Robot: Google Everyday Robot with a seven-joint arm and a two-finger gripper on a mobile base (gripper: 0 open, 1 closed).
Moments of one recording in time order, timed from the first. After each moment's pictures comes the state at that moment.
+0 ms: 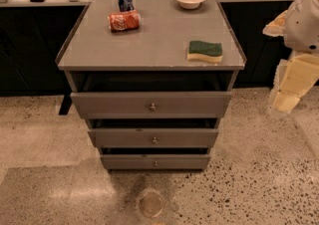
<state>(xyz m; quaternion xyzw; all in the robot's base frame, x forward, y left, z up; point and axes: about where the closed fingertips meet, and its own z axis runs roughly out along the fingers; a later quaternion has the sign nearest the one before) 0.438 -0.217 0.976 -0.60 0.78 -0.03 0.16</state>
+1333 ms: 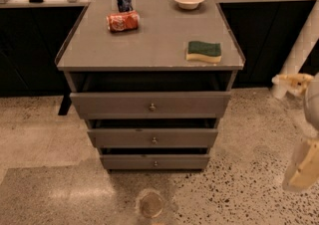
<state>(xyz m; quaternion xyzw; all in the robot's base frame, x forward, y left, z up) 0.353 -0.222 0.923 -0.62 0.75 -0.03 0.20</state>
